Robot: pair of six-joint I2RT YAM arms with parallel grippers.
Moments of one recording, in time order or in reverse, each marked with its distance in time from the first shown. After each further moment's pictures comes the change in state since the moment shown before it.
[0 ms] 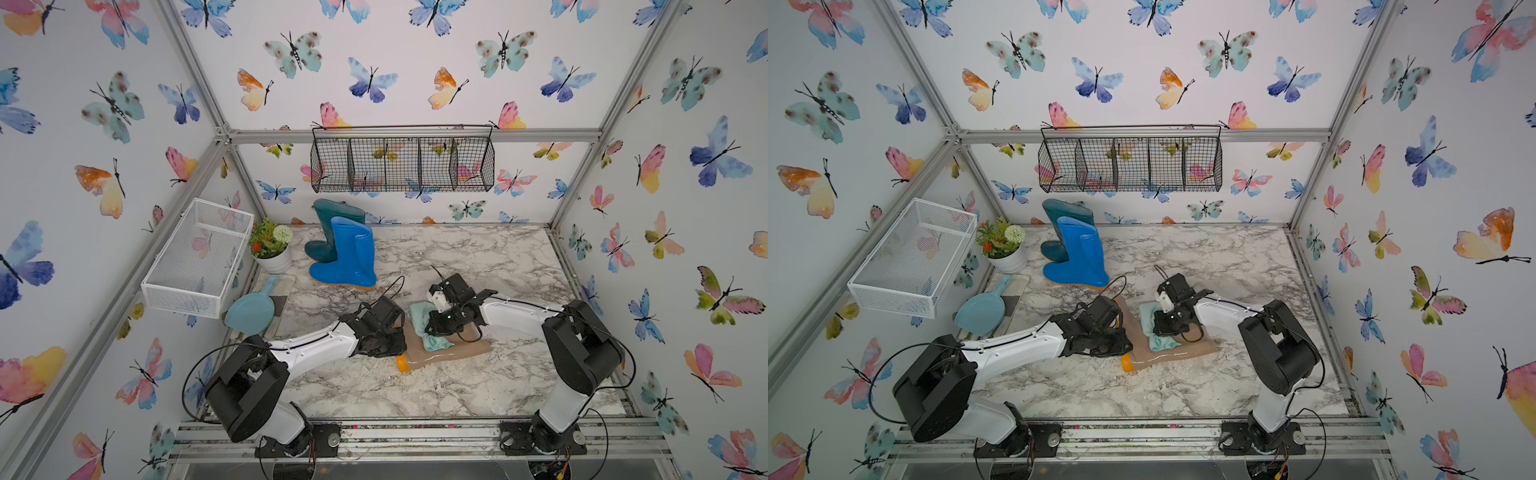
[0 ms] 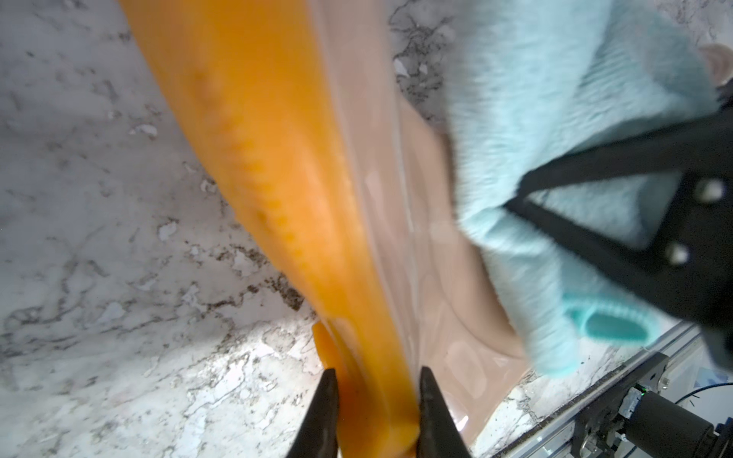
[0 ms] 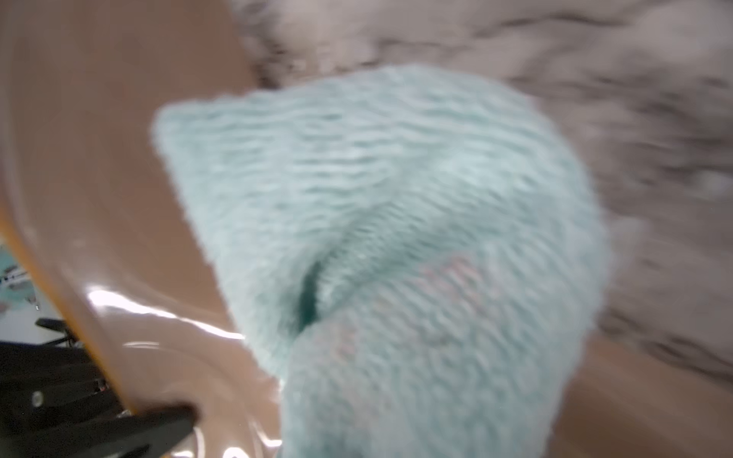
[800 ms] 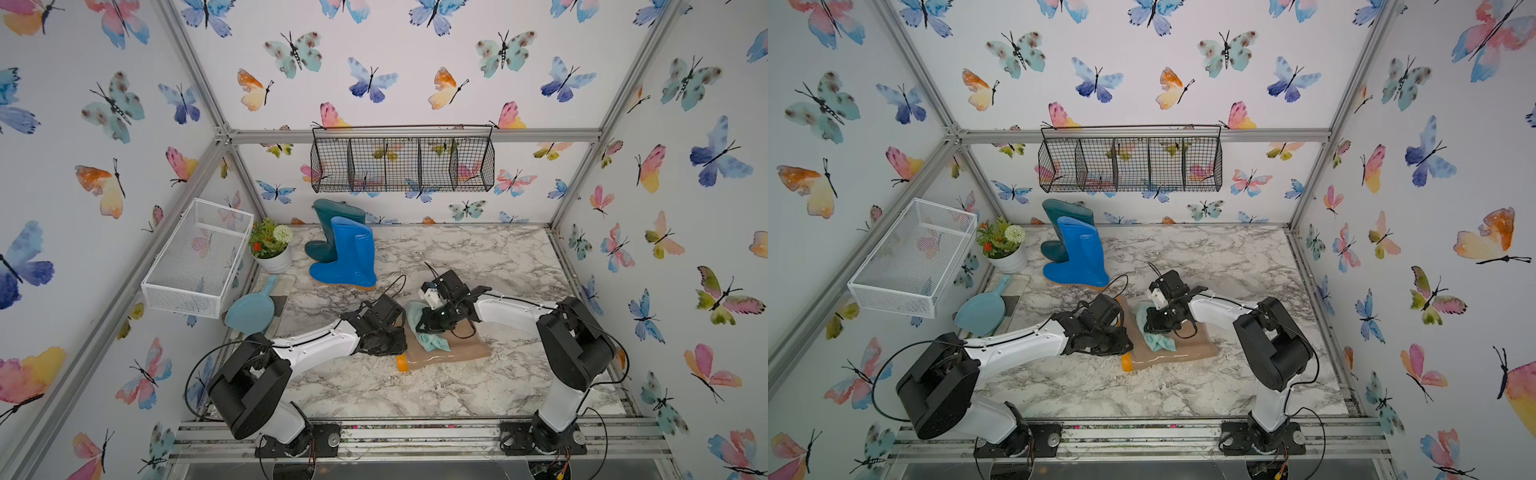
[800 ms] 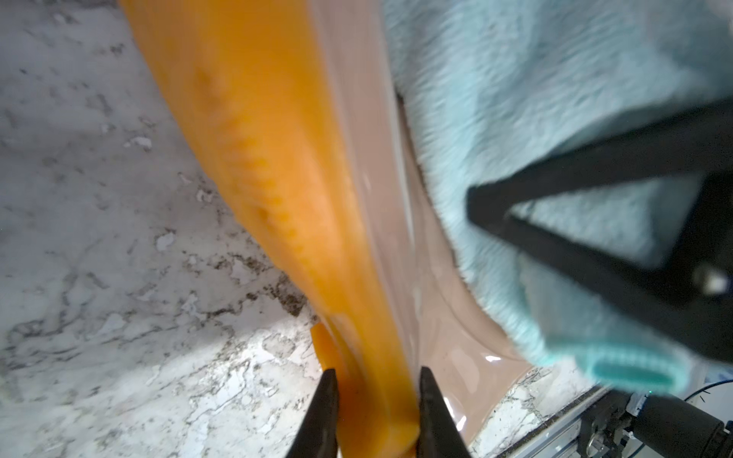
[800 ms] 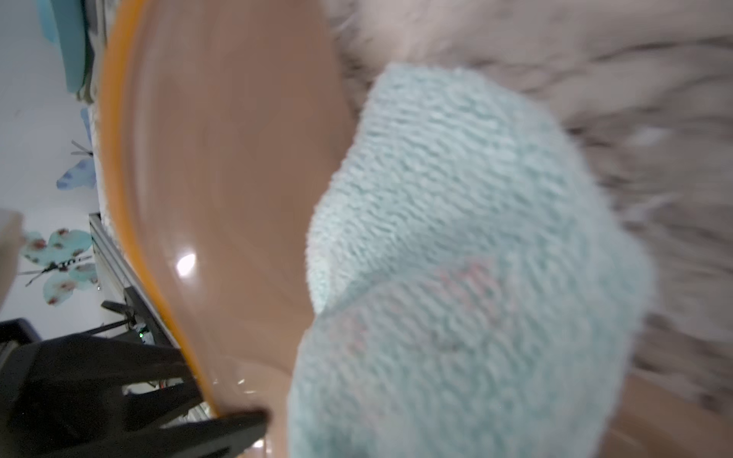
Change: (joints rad) left arm 0.003 0.020 0.018 -0.010 0.011 0.015; right arm 0.024 0.042 0.070 0.008 -0.075 0.020
